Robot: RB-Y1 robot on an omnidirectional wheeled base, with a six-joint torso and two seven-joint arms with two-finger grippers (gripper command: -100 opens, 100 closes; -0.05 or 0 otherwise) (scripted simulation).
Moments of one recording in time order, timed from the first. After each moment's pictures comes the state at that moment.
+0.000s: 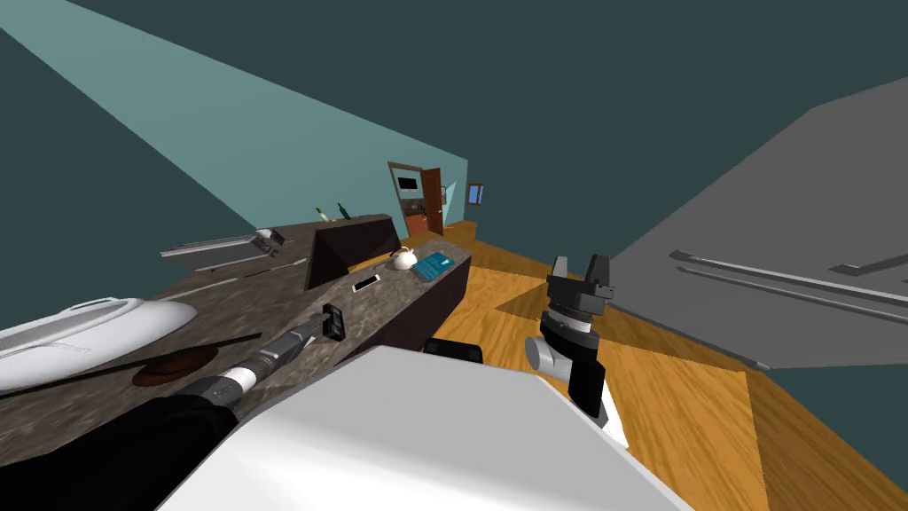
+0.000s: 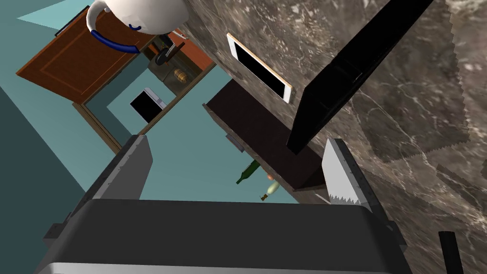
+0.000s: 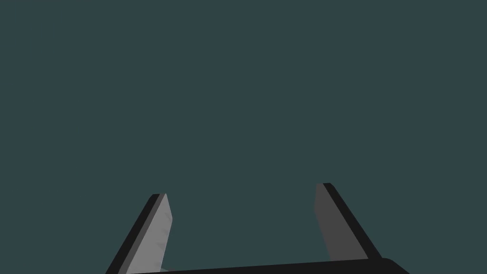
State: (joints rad) left arm 1.51 0.83 0.45 -2.20 0.70 -0.15 -0.26; right arm 0.48 -0.02 -0.06 -2.37 -0.03 -0.56 0.01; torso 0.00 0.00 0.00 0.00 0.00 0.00
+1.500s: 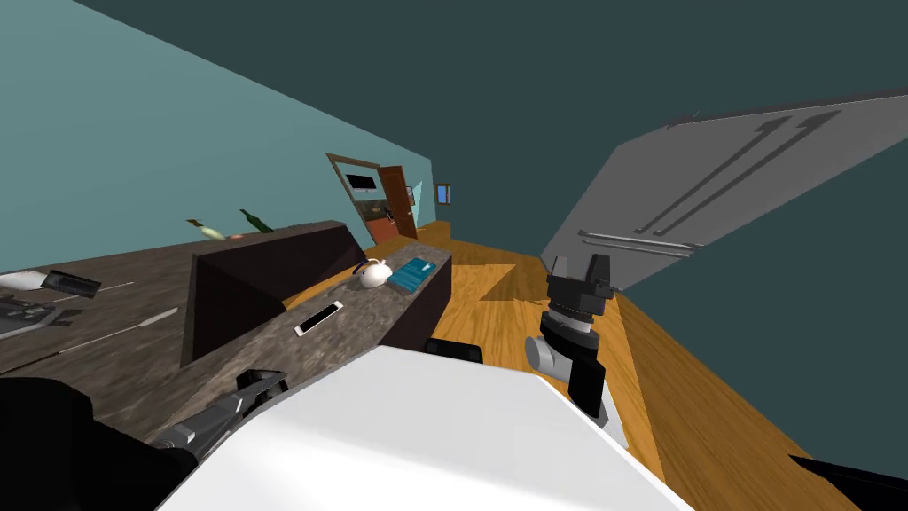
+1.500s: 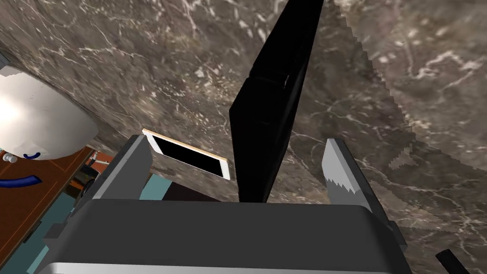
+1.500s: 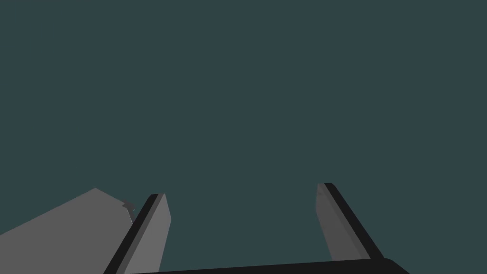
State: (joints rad) left arm 1.91 1.01 0.48 -2.19 0.88 -0.01 -0.24; right arm 0.48 -0.02 -0.06 -2.37 -0.03 -0.56 0.01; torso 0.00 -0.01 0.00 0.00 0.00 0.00
